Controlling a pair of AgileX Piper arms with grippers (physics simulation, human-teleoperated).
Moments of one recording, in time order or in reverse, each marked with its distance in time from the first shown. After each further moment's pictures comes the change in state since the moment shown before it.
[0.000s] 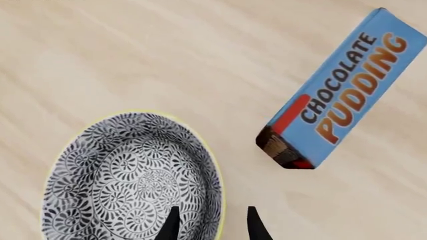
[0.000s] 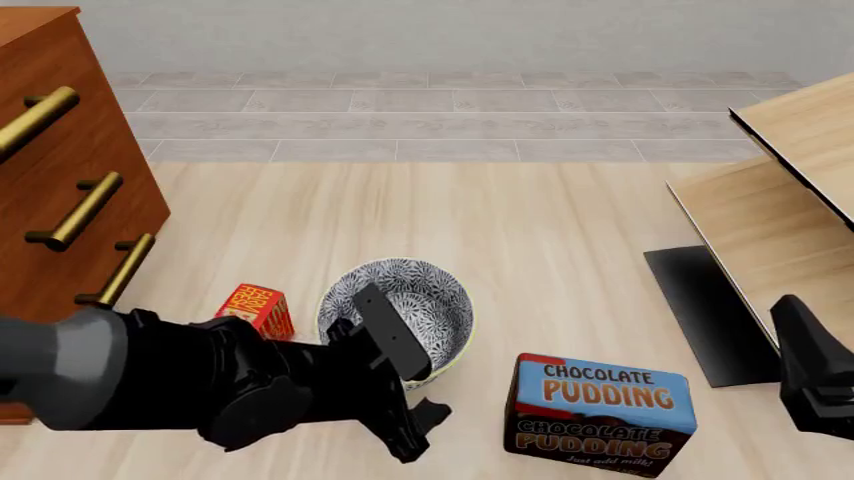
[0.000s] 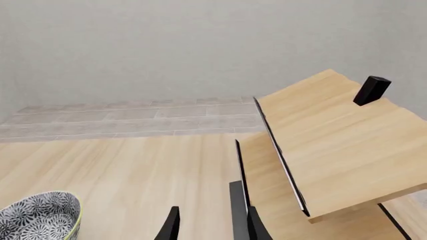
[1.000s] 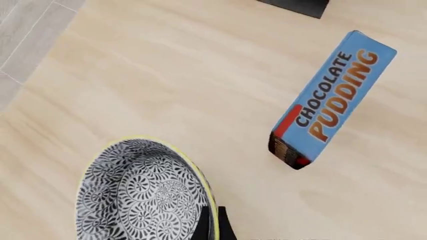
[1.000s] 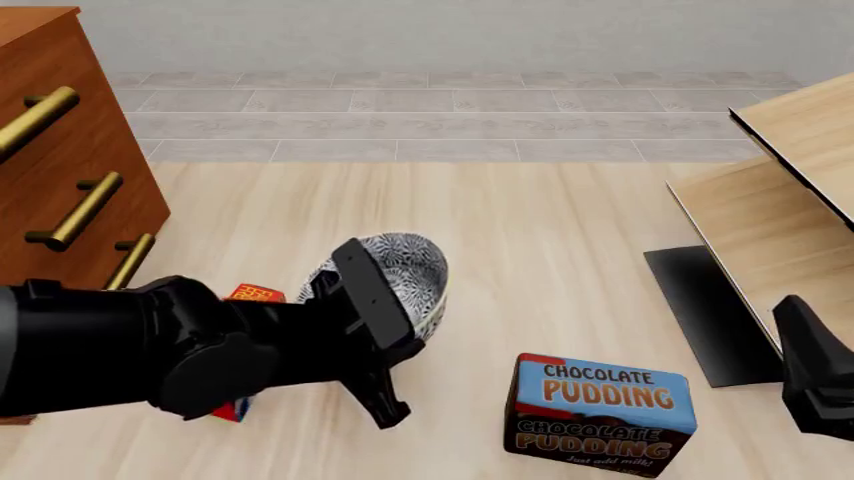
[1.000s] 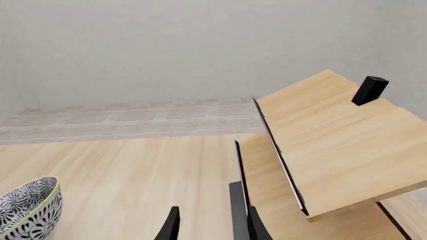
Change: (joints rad) left arm 0.044 -0.154 -0.035 0.096 0.178; right arm -0.003 -0.017 0.000 0.011 0.005
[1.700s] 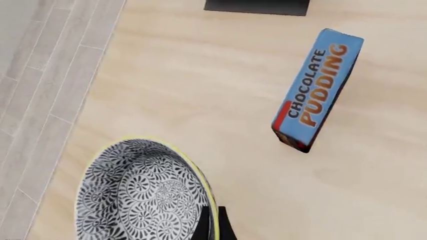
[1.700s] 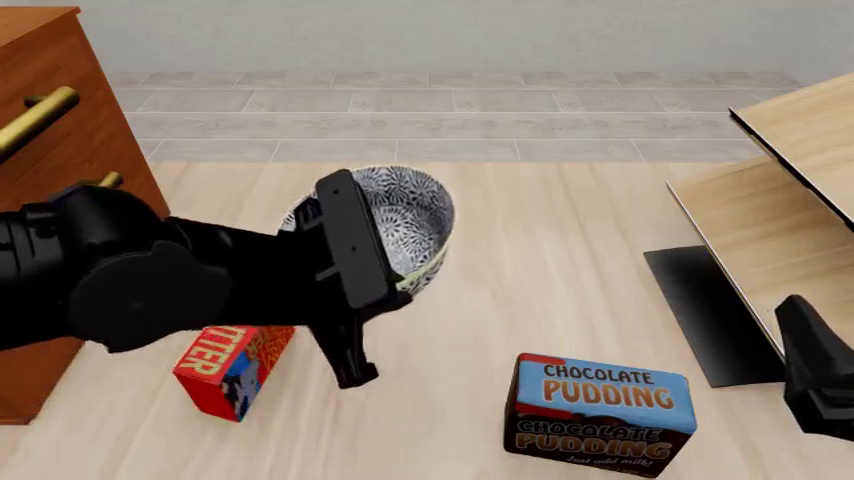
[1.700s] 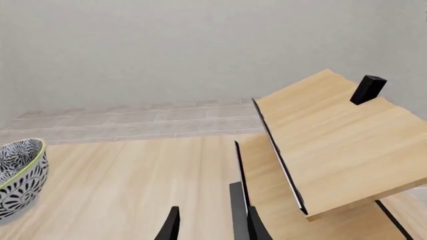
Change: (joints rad) left arm 0.023 -0.158 -0.161 0.309 0.253; right arm -0.004 -0.010 0.000 0.005 0.009
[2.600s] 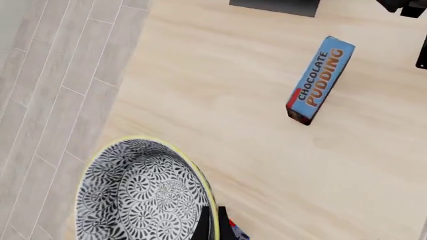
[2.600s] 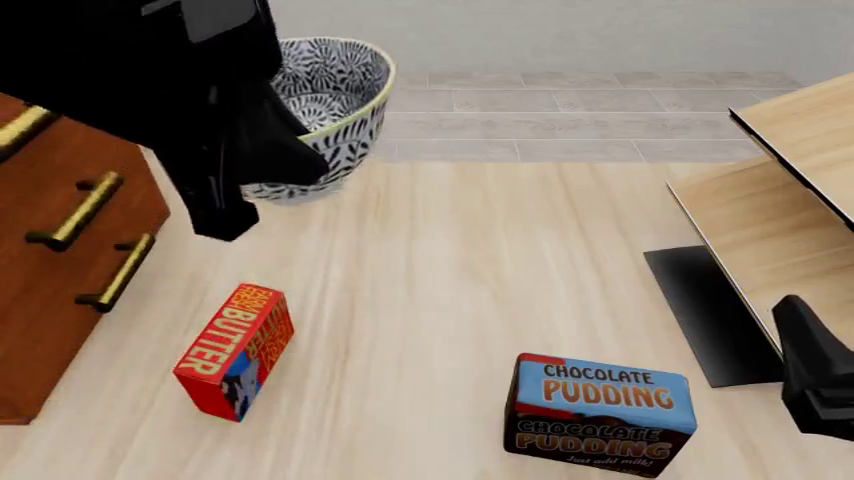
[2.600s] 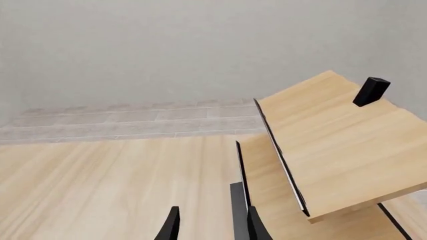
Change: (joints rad) left arm 0.073 -0.099 -0.556 0.748 0.001; right arm 0.009 0.011 0.000 -0.010 -0.010
